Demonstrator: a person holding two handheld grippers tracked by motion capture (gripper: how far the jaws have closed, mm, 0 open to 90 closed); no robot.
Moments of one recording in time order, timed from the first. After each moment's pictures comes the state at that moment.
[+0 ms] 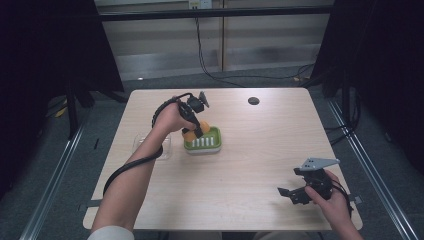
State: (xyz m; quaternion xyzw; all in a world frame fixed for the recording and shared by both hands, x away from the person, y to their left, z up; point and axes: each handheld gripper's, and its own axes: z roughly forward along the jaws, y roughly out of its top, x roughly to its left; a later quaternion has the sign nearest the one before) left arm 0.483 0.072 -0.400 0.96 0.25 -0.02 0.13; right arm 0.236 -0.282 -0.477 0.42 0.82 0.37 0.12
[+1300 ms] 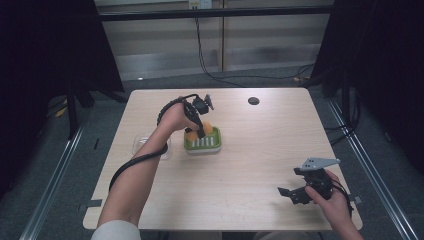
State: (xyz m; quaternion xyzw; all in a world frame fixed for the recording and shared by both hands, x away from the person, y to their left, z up) left arm 0.491 0.058 -0.413 0.97 0.20 -0.01 0.11; right arm 0.236 -0.282 -0.476 0.42 0.82 0.38 0.12
